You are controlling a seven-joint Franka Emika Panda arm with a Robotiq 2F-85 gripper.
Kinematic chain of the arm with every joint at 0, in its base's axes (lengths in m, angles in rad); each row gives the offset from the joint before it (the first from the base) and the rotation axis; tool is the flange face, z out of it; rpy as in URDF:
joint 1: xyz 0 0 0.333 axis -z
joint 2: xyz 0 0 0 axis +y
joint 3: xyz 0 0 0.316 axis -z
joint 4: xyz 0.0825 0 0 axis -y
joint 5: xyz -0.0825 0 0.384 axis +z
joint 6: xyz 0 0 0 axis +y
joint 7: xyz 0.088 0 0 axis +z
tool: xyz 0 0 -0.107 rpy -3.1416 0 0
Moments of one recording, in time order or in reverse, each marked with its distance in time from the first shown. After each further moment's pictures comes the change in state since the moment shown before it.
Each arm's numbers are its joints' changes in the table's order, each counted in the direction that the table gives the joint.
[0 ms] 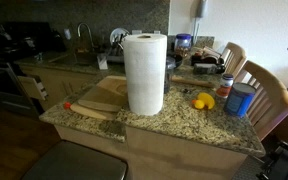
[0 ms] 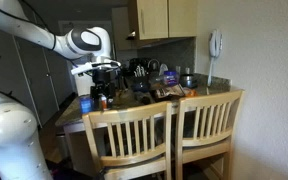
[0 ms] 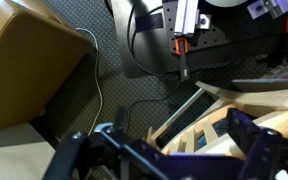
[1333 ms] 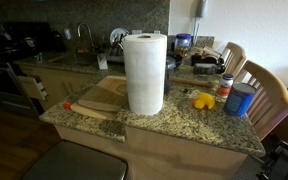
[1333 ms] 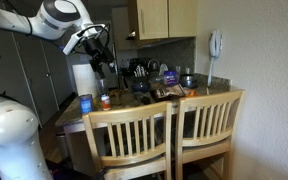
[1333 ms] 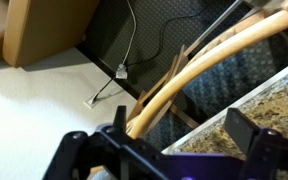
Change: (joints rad) arm -0.045 -0.194 -0.090 0.121 -0.096 -0.080 -0.128
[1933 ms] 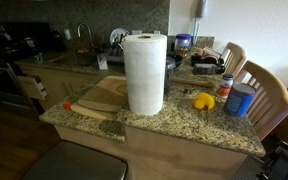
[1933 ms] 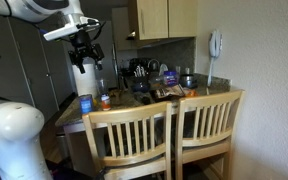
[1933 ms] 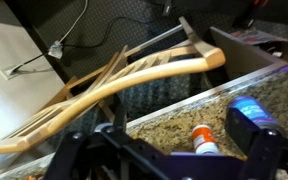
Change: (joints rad) arm -0.182 -0.146 0.133 0.046 0.162 0.195 0.371
